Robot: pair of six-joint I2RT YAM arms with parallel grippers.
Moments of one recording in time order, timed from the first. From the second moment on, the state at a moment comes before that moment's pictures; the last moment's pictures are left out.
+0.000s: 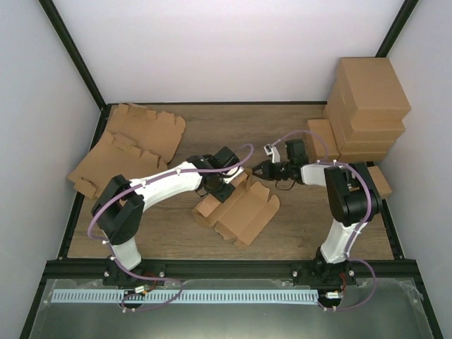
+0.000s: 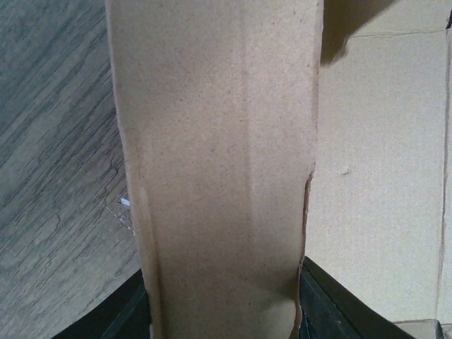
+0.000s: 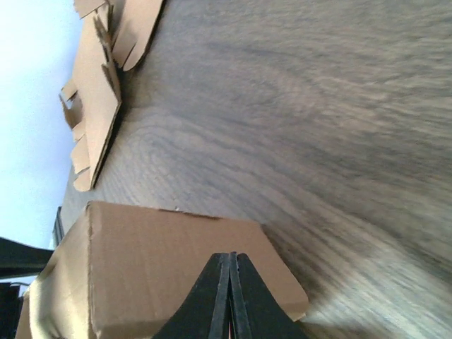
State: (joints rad) left arm -0.83 1.76 1.29 -0.76 0.00 -0.05; right arm 0.22 1.80 0.85 0.11 -0.85 0.35
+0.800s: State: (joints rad) left arm -0.80 1.76 1.29 -0.79 0.12 -0.05; right arm 0.26 1.69 0.58 0.44 -0.85 0.23
